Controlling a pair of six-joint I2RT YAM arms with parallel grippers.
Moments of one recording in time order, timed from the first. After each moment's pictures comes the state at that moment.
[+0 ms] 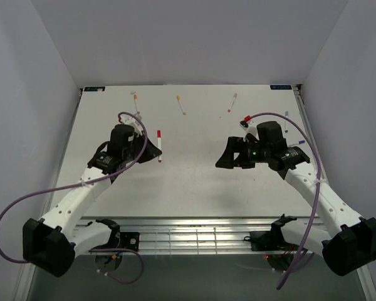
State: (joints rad) left arm -0.39 1.12 0.90 -0.40 0.13 -0.65; right arm 0.42 1.07 0.92 -0.61 -0.50 0.40
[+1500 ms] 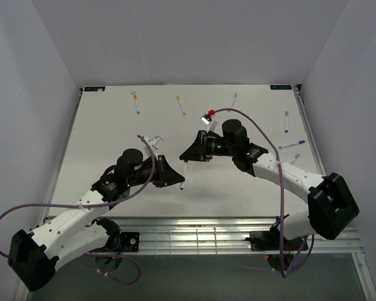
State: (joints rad) left arm -0.68 0.88 0.60 -0.12 0.41 -0.78; right arm 0.70 1.40 0.91 0.17 -0.62 0.79
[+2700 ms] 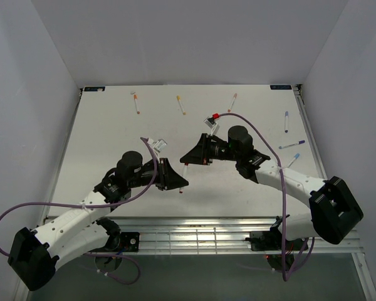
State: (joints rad) left arm -0.68 0.89 0.54 0.04 0.55 -0.79; right arm 0.71 1.35 0.79 0.40 -0.69 0.95
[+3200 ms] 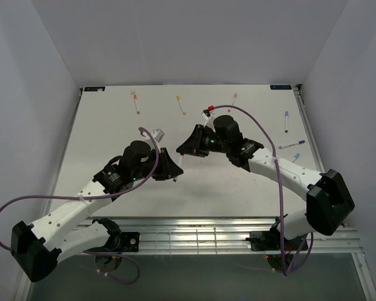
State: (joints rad) left arm -0.72 0.94 0.74 -0.29 0.23 -0.76; right arm 0.75 1.42 0.99 0.07 -0.43 0.90
